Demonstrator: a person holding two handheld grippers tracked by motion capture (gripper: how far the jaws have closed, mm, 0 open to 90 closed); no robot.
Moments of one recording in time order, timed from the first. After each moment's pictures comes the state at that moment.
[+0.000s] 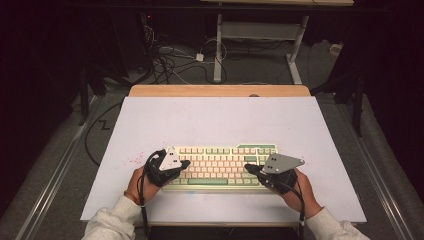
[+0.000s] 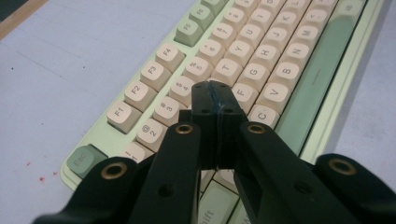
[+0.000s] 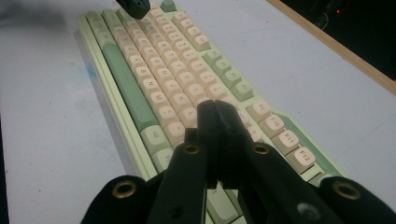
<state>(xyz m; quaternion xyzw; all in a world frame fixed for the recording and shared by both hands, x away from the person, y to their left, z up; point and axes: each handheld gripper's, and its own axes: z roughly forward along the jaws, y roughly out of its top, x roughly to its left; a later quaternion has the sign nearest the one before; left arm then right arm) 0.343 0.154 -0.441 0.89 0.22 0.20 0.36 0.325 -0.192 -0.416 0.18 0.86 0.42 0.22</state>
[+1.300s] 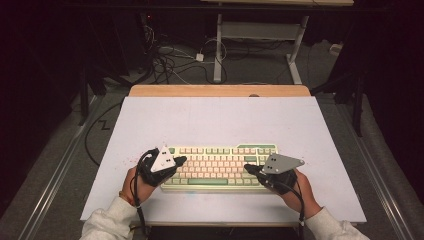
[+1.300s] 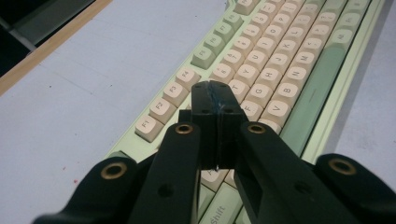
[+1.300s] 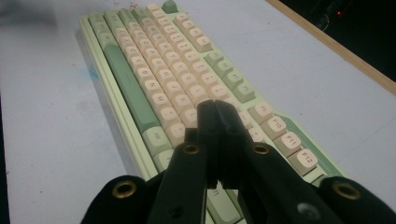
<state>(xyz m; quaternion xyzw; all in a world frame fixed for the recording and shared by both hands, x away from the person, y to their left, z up) 0.334 0.164 -0.425 0.87 0.22 0.23 0.38 0.325 -0.191 -0.417 0.18 0.86 0.42 0.22</state>
